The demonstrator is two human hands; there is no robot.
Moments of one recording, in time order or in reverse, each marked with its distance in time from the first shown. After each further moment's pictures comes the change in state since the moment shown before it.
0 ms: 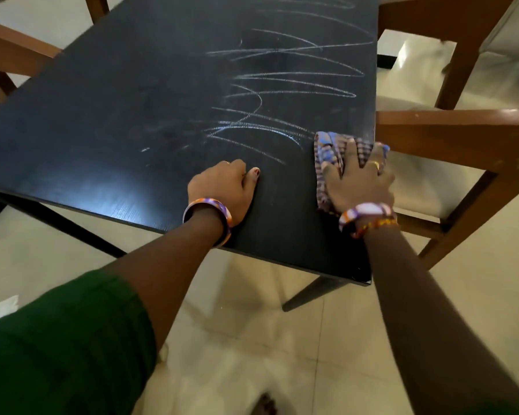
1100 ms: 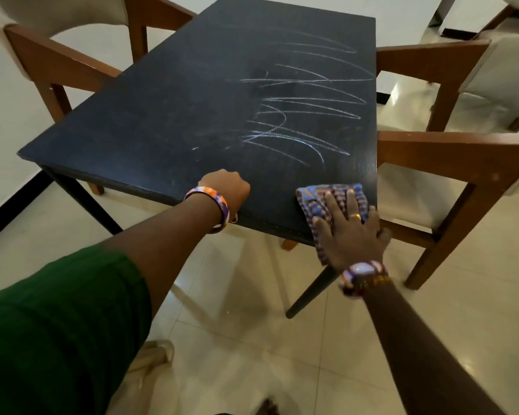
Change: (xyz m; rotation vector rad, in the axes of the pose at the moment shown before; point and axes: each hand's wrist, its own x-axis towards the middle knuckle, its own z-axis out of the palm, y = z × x) left_hand -0.054 -0.047 -0.066 0.484 -0.373 0.346; right_hand -0.123 0.010 0.028 -0.187 0.037 -0.177
